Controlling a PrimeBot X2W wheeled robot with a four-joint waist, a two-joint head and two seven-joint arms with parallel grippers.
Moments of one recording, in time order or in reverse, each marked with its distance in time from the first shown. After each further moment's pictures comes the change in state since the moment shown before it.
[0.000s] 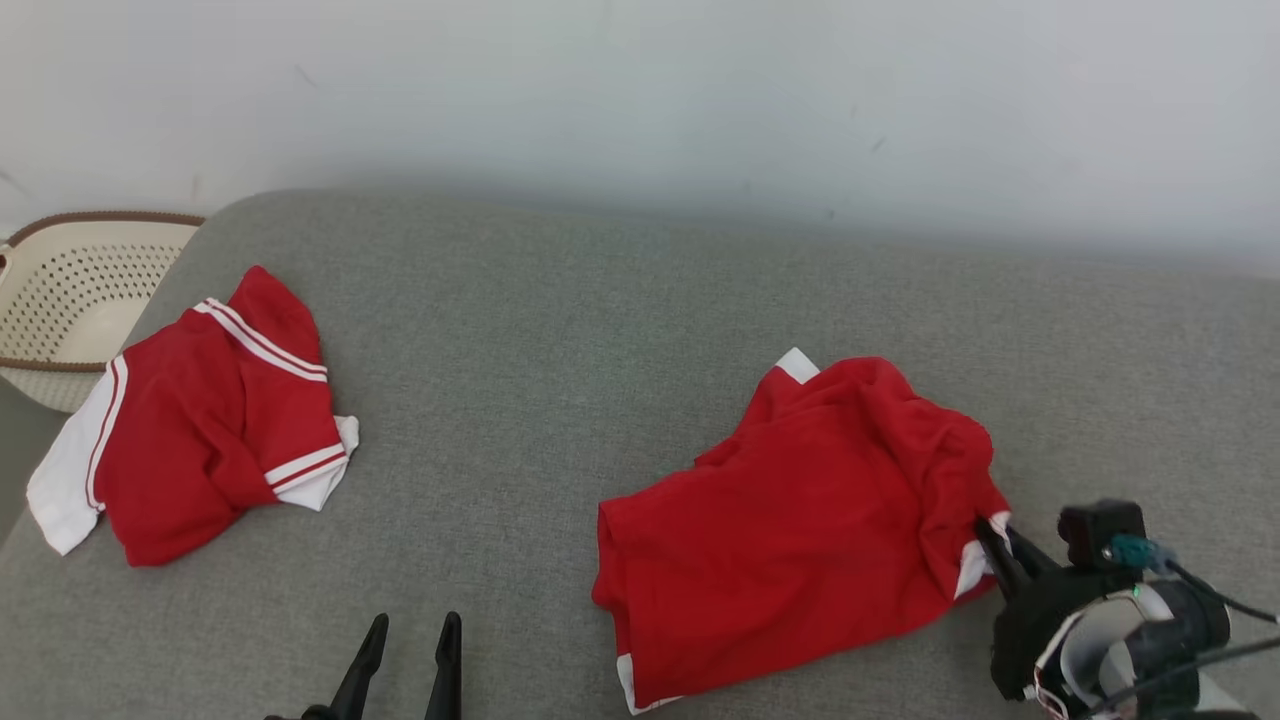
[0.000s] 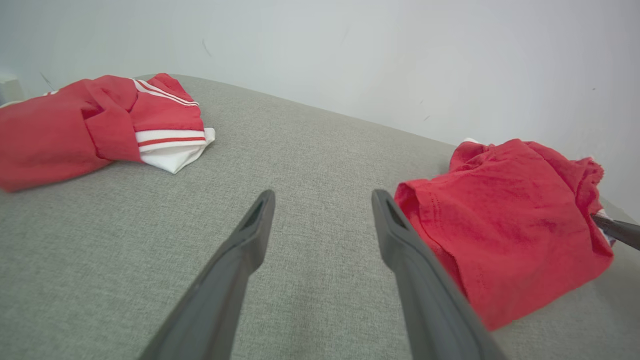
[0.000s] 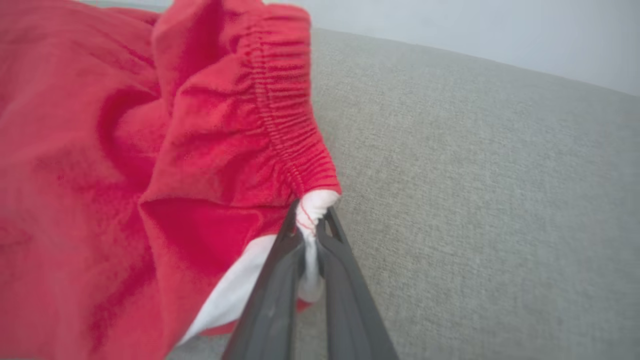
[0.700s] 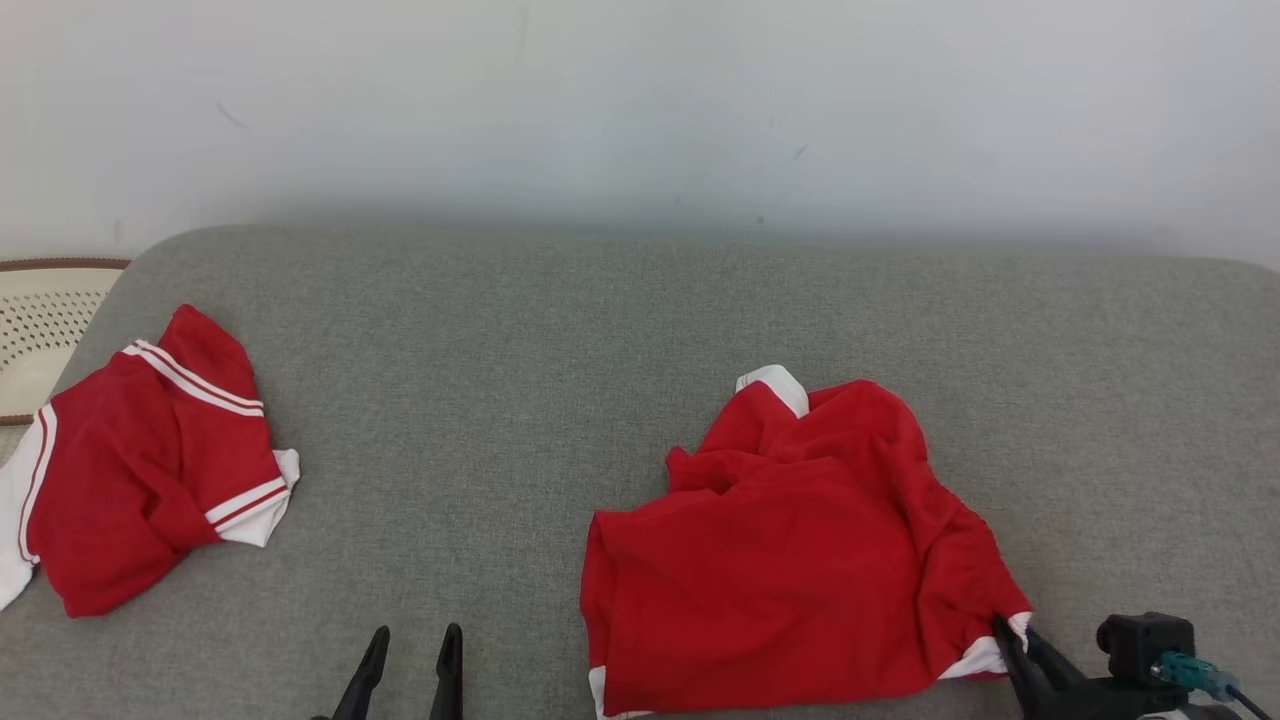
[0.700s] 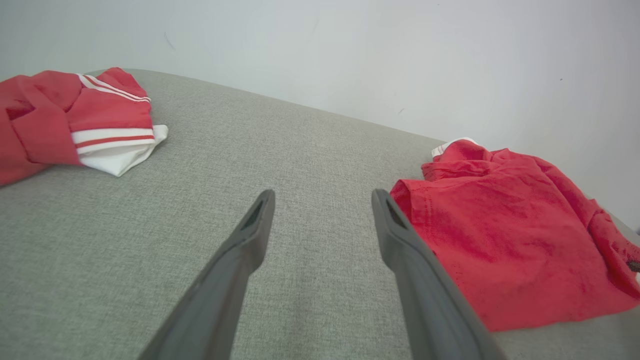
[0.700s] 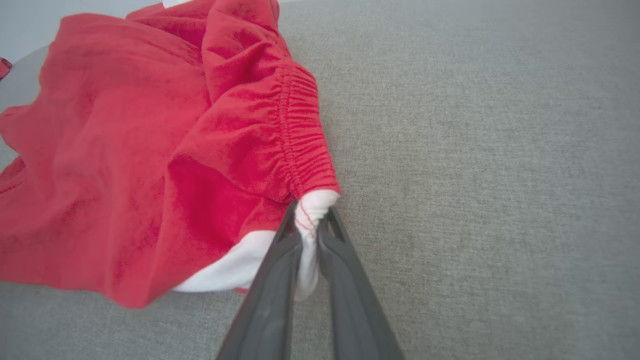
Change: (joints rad) left arm 0.020 0.000 -0.006 -0.005 -0.008 0.010 0.000; right arm 0.408 0.055 -0.329 -0.465 -0.085 0.000 0.179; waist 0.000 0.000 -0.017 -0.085
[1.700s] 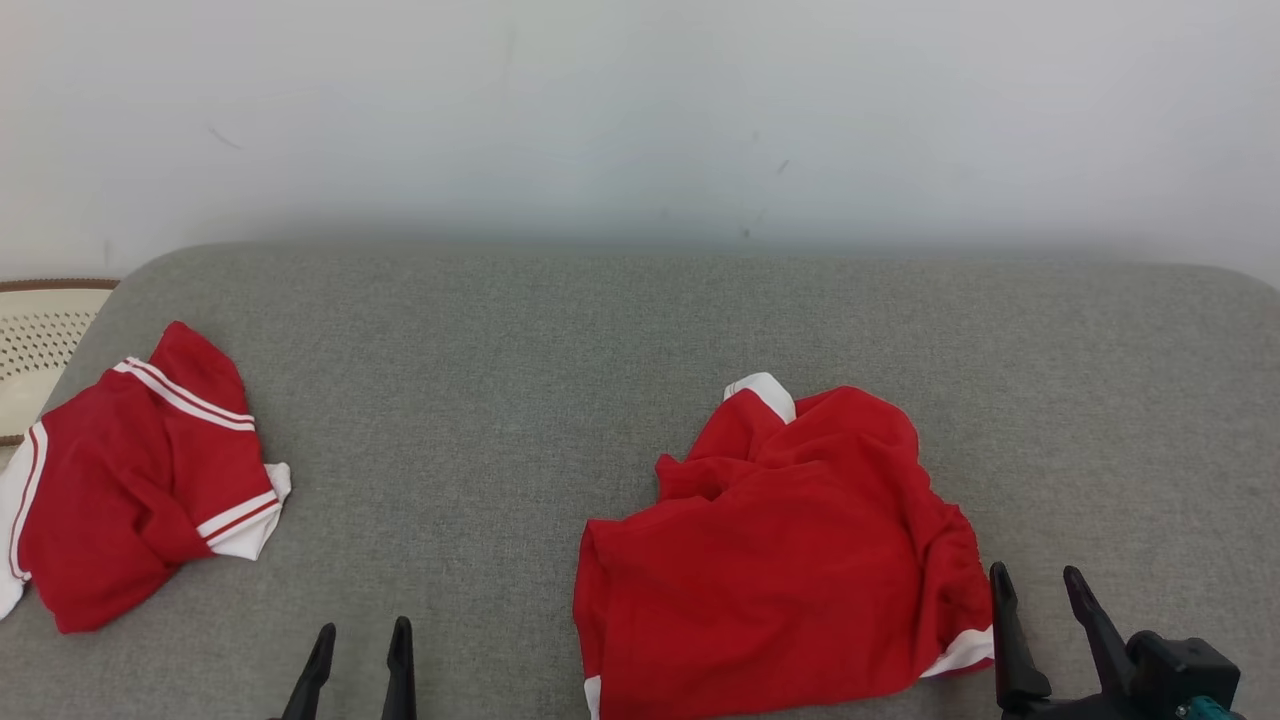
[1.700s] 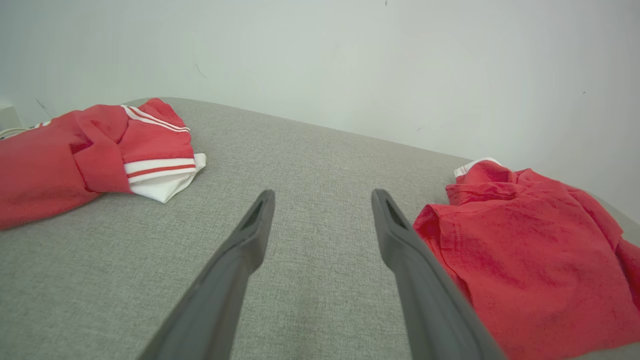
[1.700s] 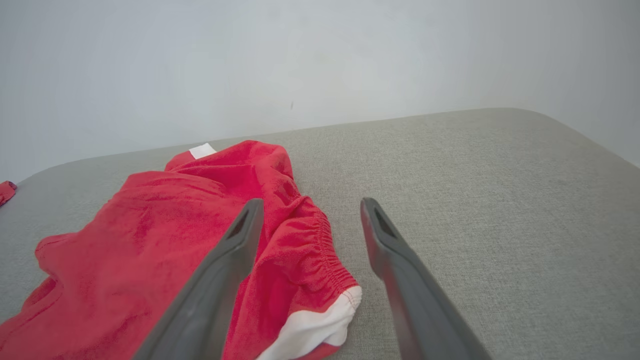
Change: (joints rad) left arm 0.016 0.000 0.069 -0.032 0.027 0.013 0.000; right arm 0.109 0.253 -0.300 -0.232 -0.301 0.000 -0.152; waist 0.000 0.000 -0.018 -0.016
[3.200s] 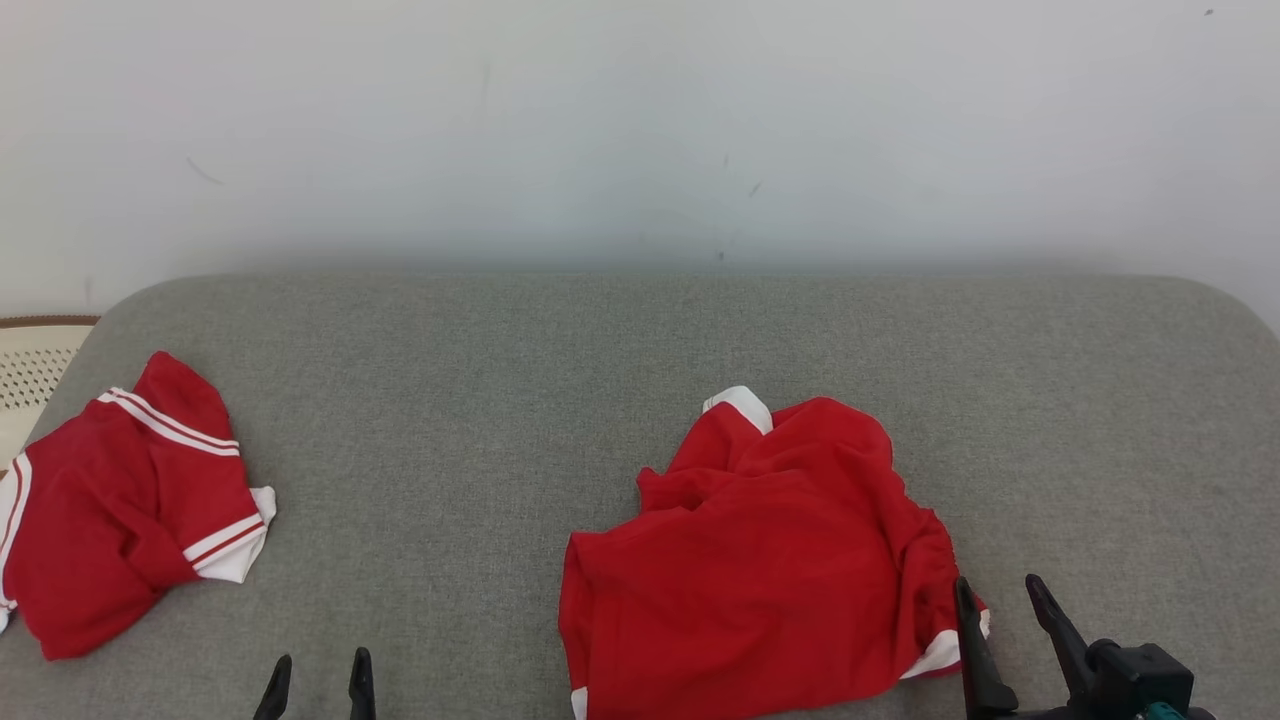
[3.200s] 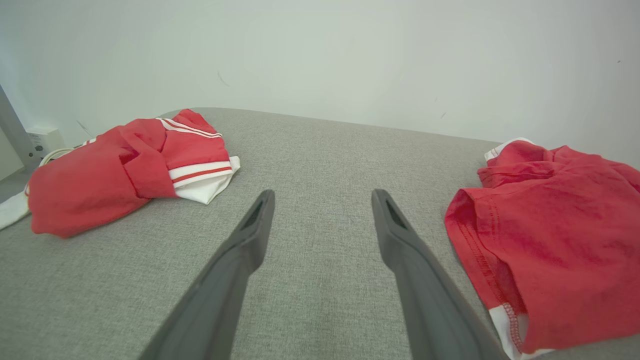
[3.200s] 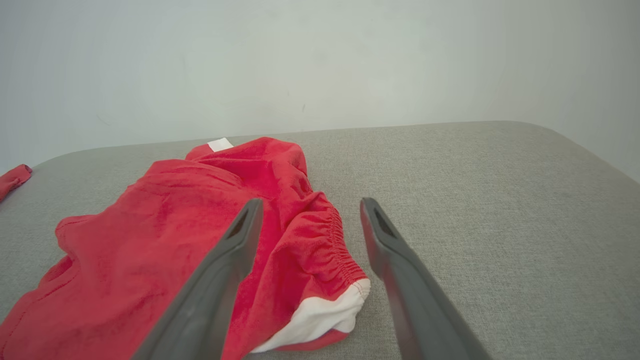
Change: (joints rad) left arm 0.035 0.001 0.095 0.022 0.117 0.018 0.000; right arm -0.004 -0.018 0.069 0.047 -0.030 0.000 -0.036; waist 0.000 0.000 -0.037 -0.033
